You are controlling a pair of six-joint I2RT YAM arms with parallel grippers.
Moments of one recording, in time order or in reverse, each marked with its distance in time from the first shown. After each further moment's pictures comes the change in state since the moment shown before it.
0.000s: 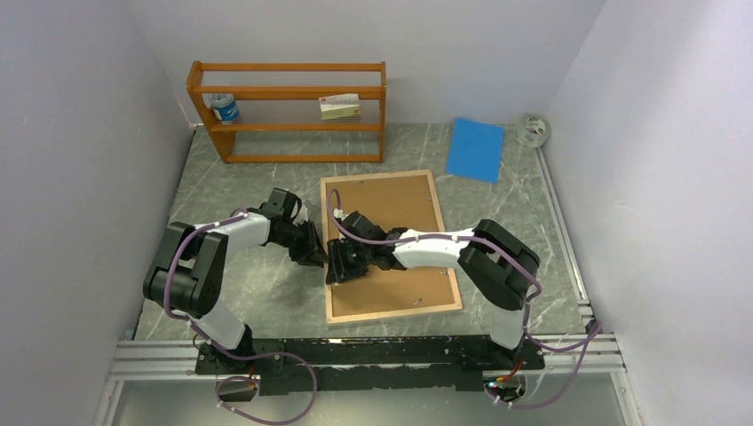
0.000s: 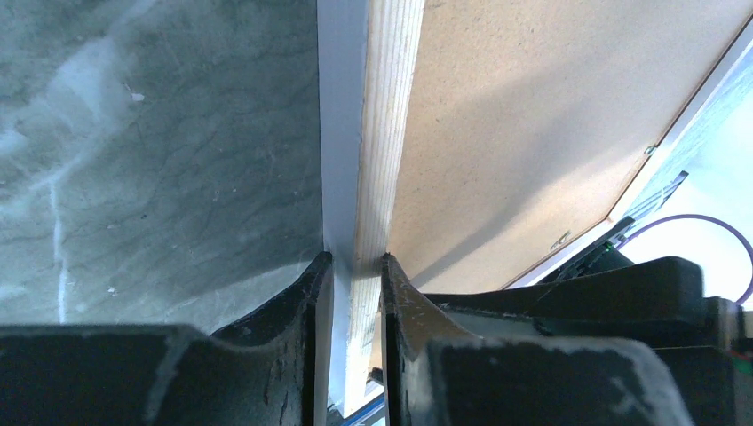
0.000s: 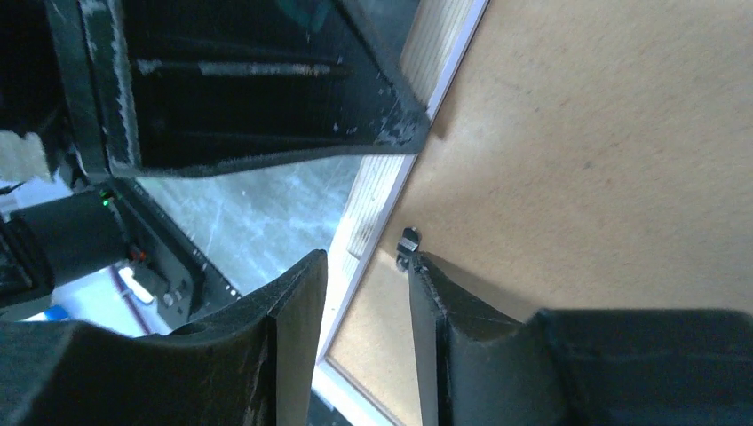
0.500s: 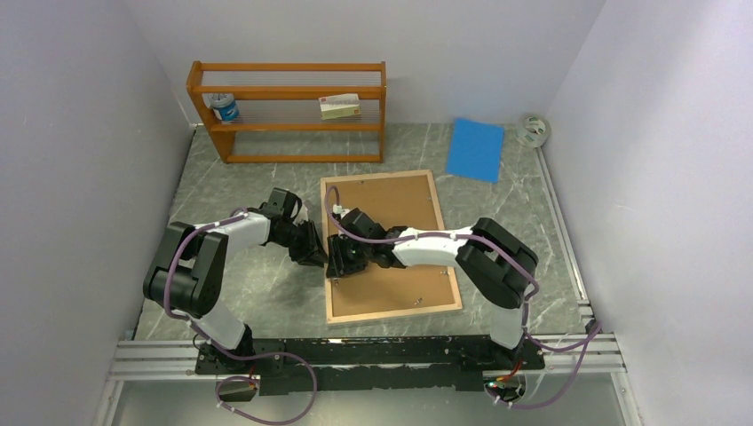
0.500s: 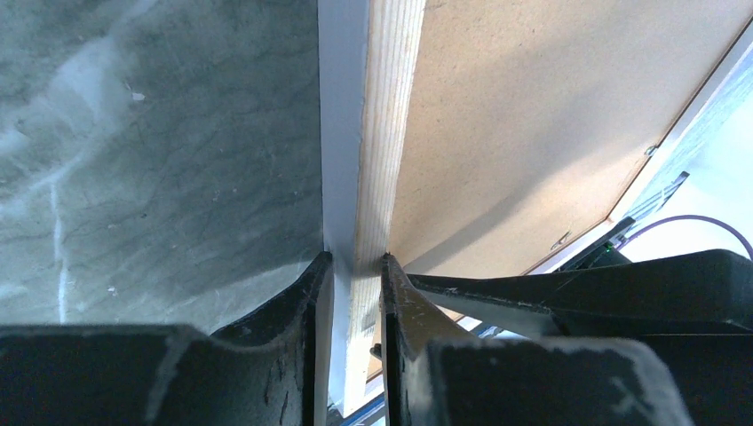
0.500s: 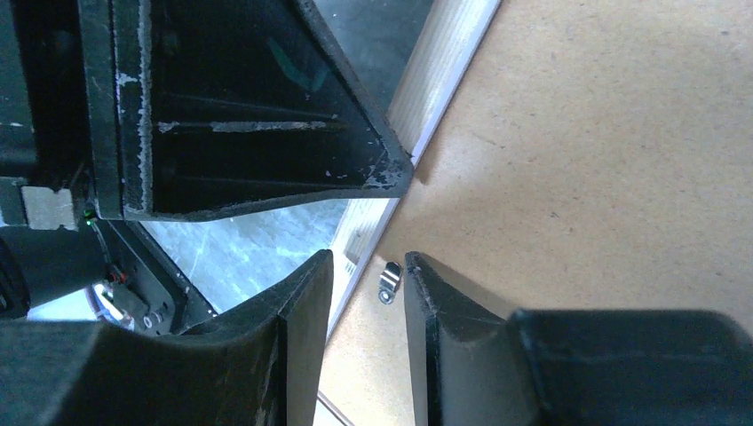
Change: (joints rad) left arm 0.000 0.001 0.003 -0.005 -0.003 0.000; right arm -0.002 0.010 0.009 0.042 0.066 -0.059
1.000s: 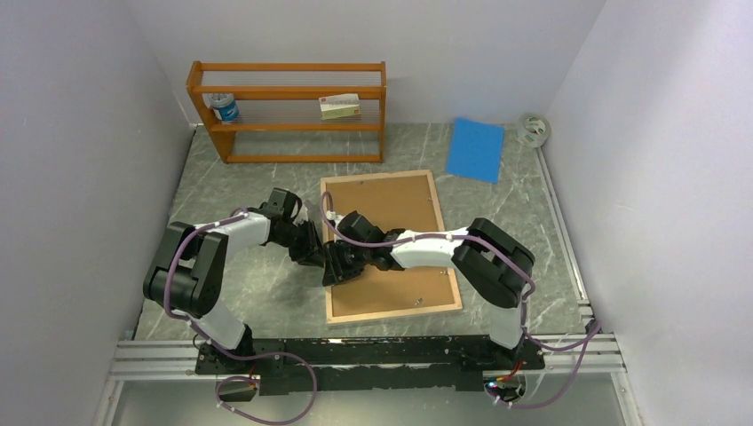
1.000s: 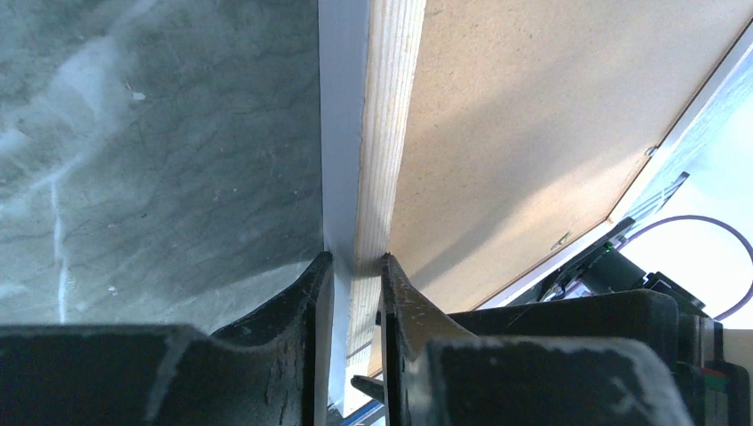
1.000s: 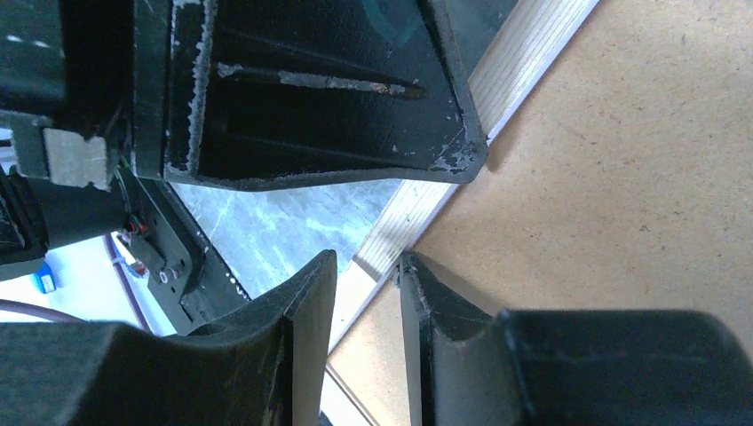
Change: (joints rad) left arm 0.000 0.000 0.000 -0.001 -0.001 0.000; right arm 0.011 0.018 -0.010 0.044 -0.125 -0.043
